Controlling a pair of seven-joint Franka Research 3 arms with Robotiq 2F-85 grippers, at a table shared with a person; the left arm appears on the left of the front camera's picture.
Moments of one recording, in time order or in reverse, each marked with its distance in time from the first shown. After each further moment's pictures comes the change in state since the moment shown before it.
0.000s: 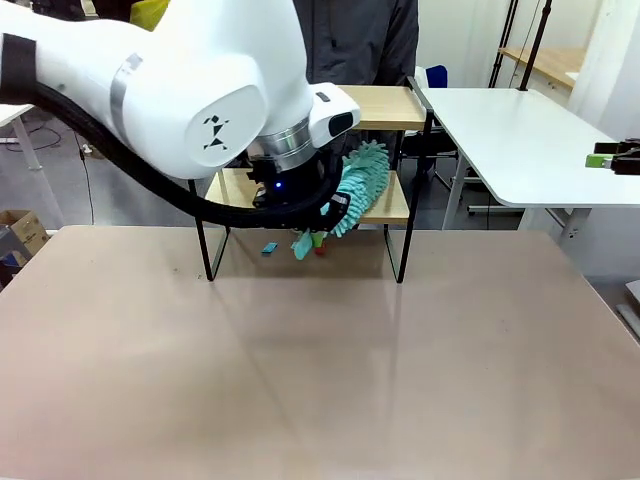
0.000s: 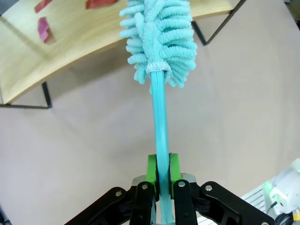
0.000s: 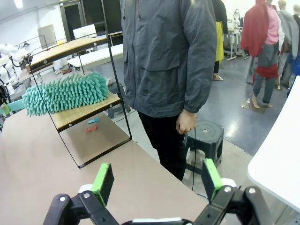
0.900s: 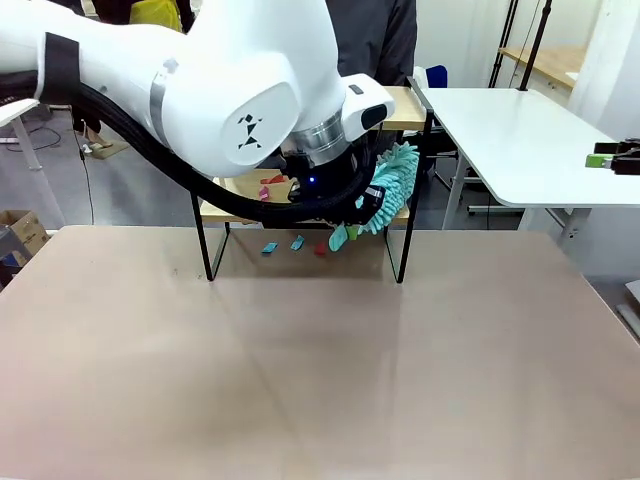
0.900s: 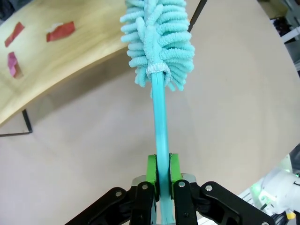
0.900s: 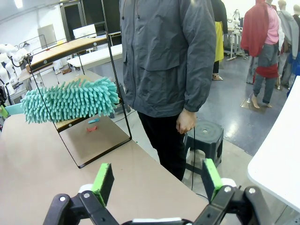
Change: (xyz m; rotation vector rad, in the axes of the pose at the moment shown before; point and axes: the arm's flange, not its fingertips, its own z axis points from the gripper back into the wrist) left arm 0.020 -0.041 -0.005 -0.087 -0.037 -0.060; right arm 0.000 0.000 0.000 0.000 0.000 0.000
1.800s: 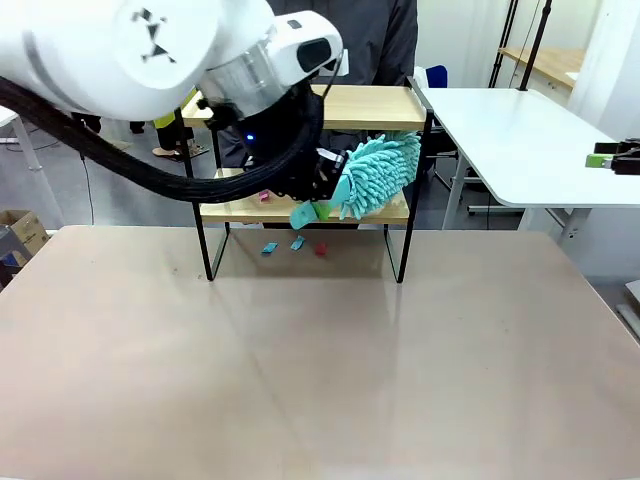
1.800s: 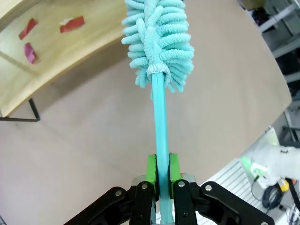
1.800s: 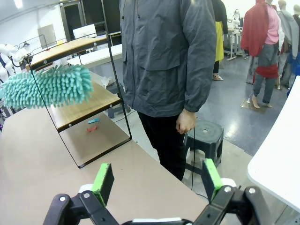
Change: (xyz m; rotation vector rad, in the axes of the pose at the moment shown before) left arm -0.020 0.025 0.081 -0.082 -0.001 -0.054; right arm 0.000 0.000 0.000 0.000 0.000 0.000
